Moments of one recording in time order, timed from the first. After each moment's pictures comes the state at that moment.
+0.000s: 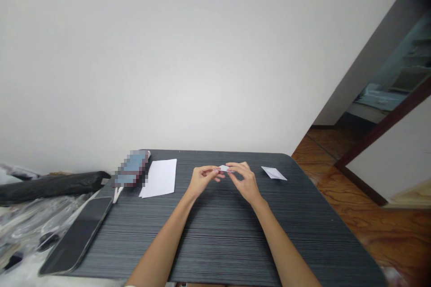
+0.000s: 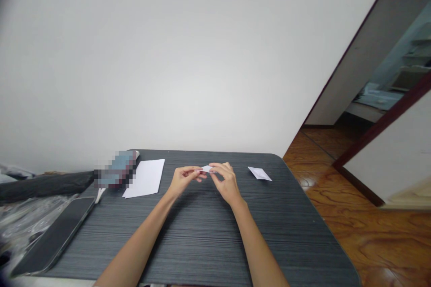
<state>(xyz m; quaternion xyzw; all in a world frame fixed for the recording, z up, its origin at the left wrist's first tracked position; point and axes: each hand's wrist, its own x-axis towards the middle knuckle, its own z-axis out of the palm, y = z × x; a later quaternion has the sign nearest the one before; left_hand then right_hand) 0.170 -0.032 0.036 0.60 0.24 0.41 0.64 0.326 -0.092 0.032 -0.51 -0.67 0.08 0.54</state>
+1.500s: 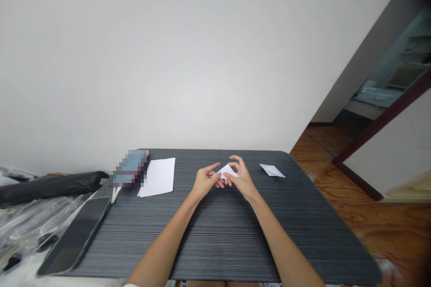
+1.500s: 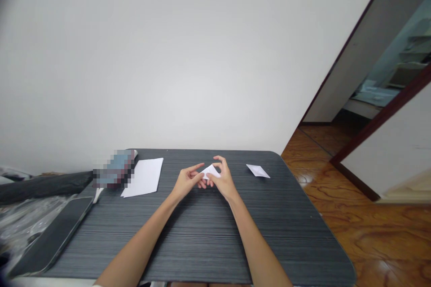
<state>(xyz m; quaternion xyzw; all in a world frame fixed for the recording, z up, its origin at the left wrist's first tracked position) 0.184 -0.038 0.022 0.61 0.29 0.36 0.64 0.316 -0.085 0.023 -0.45 -0.47 0.43 0.63</state>
